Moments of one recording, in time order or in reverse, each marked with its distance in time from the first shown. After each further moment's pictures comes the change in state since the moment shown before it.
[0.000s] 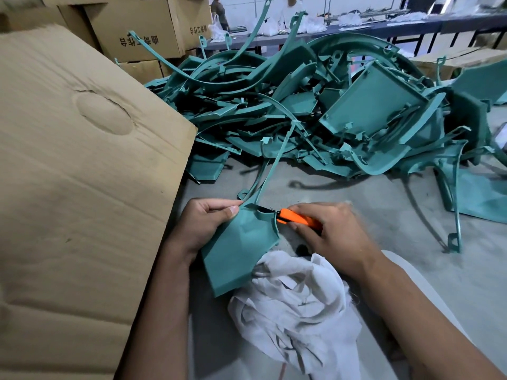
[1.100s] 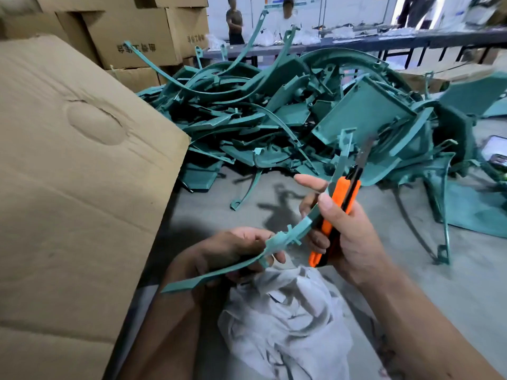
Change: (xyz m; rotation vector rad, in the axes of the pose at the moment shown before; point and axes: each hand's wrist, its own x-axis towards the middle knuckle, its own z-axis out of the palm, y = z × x) left_hand -0.010 0.006 0.037 -0.156 -0.858 -0.231; right_hand 0.002 -0.019 -0.022 1.265 0.067 0.189
